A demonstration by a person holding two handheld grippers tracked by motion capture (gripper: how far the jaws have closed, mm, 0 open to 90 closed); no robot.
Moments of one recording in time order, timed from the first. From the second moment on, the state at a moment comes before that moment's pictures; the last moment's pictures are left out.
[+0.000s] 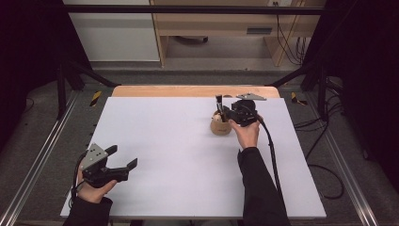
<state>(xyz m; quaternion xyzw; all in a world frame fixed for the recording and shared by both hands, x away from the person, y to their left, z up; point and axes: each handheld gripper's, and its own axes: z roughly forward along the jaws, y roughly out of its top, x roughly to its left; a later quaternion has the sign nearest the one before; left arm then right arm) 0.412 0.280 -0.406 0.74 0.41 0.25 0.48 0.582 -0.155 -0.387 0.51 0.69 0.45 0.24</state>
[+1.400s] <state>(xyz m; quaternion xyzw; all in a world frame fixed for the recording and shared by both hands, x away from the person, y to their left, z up) 0.413 0.276 -0.409 0.74 0.41 0.25 0.47 0.462 -0.216 -0.381 0.42 0.70 0.52 0.25</state>
